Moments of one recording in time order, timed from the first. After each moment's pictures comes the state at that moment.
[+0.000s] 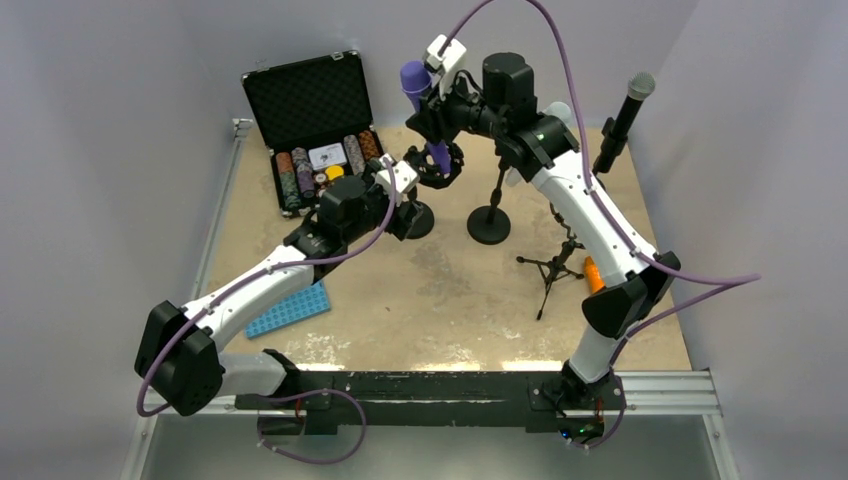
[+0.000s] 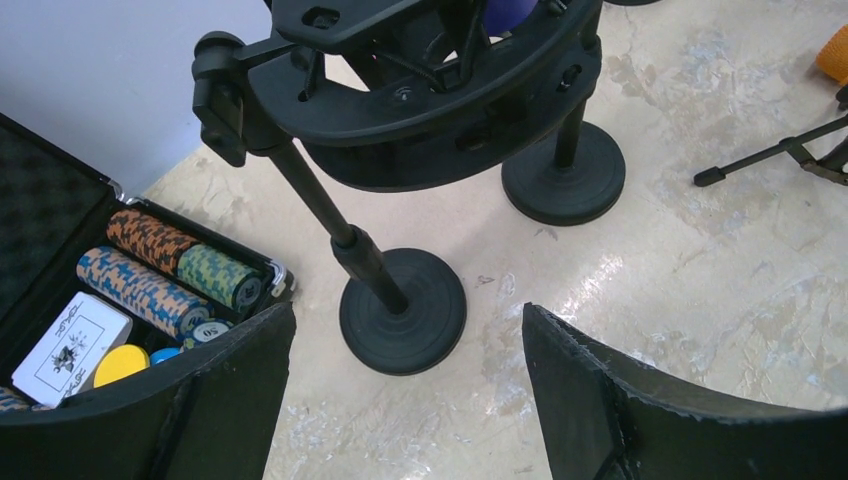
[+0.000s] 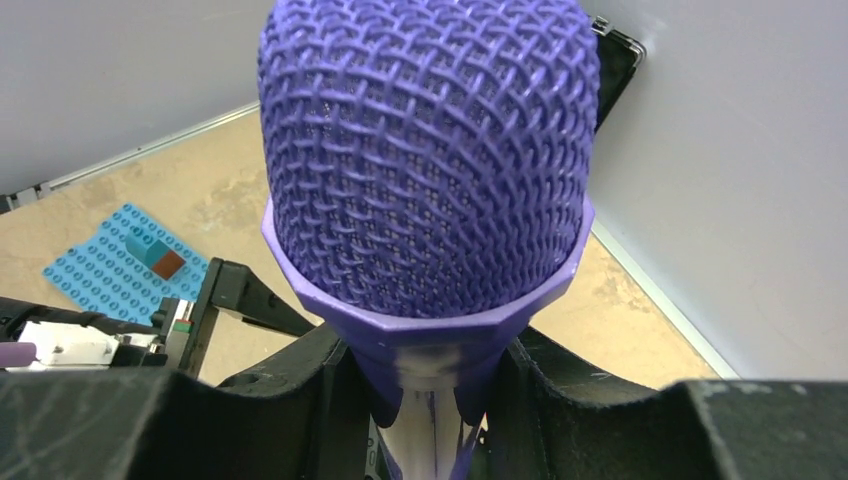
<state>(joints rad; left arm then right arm) -0.62 1.28 0.93 0.08 0.07 0.20 0.58 1.74 2.03 -0.50 -0.34 -0.17</state>
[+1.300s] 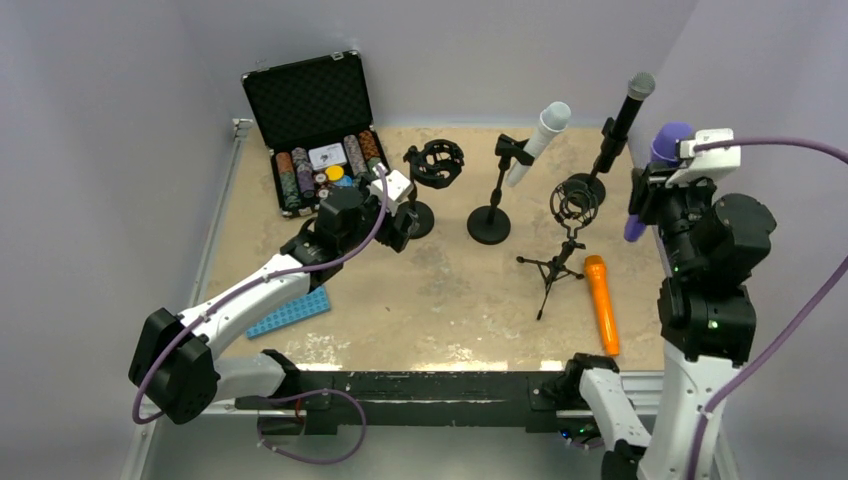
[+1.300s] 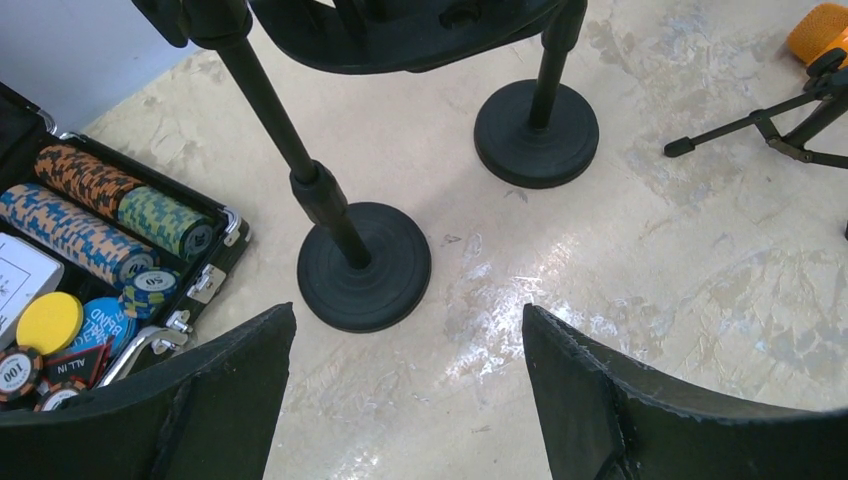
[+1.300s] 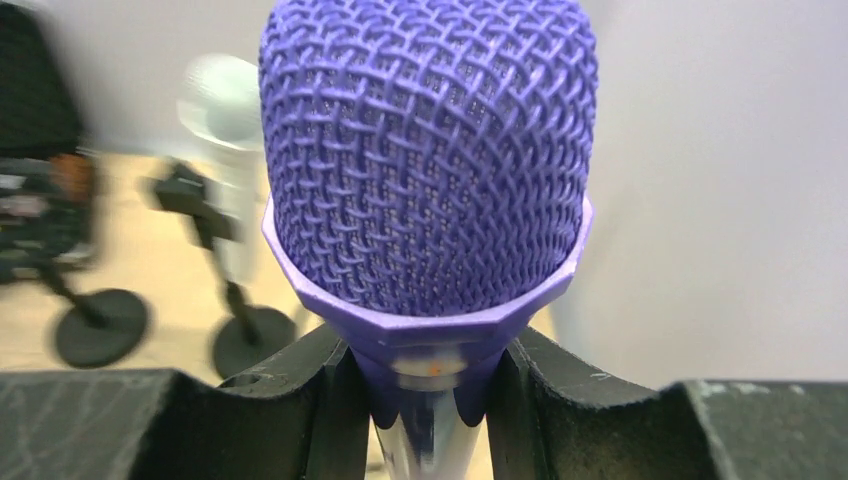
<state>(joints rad) -0.62 1.24 0.85 0.06 0.09 0.11 -0.07 0.78 1.45 -0.66 -0.11 -0.12</state>
